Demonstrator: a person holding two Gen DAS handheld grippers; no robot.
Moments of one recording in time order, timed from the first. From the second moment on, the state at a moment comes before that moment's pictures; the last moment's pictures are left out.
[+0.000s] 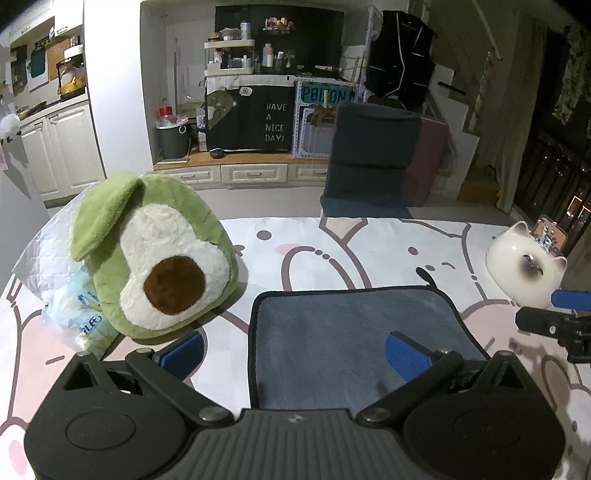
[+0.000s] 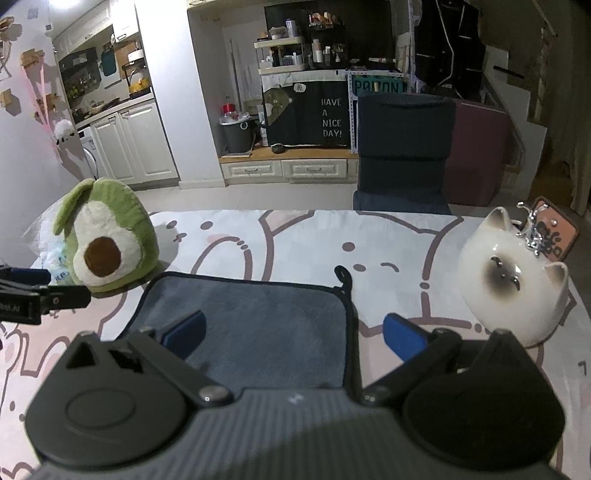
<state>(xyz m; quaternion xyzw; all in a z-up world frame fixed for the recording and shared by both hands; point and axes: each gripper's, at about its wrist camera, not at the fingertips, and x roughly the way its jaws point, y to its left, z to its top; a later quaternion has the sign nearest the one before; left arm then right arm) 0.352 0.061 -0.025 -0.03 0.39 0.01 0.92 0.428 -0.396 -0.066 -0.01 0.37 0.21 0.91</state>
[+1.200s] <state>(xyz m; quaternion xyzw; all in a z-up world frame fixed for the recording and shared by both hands) 0.248 0.039 0.029 -0.02 0.34 -0.01 0.94 0.338 -0.416 -0.022 0.00 0.33 0.21 0.92</state>
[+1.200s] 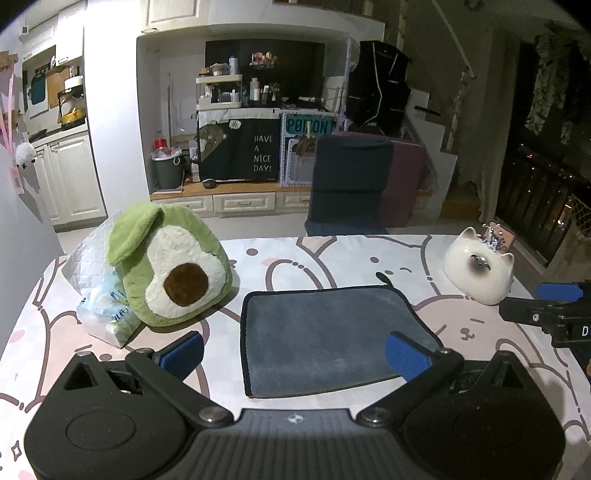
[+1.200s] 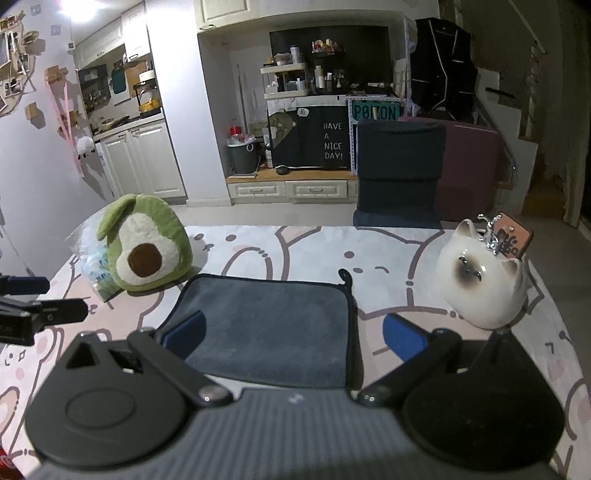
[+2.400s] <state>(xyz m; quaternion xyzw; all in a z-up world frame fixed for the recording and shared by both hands) 0.157 0.011 0.041 -0.01 0.29 -0.04 0.96 0.228 -0.445 -0.009 -0.03 0.28 0.22 0.93</state>
